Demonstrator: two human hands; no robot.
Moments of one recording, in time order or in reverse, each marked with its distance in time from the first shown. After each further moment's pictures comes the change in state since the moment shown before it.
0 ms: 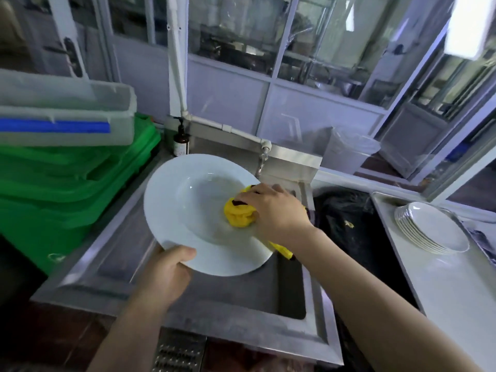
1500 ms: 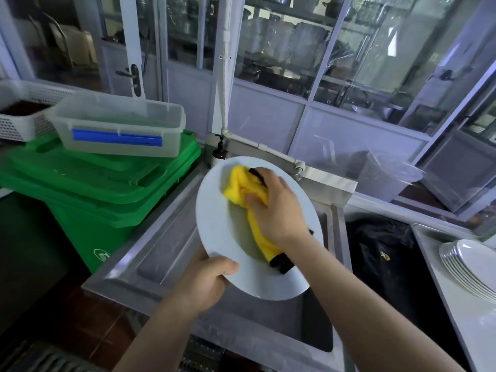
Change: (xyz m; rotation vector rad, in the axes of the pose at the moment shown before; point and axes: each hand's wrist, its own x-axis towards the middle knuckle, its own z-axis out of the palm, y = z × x) left_hand -0.020 0.025 0.008 -0.300 -0.307 0.073; right_hand 0.033 -0.064 -0.015 0.588 0.320 0.058
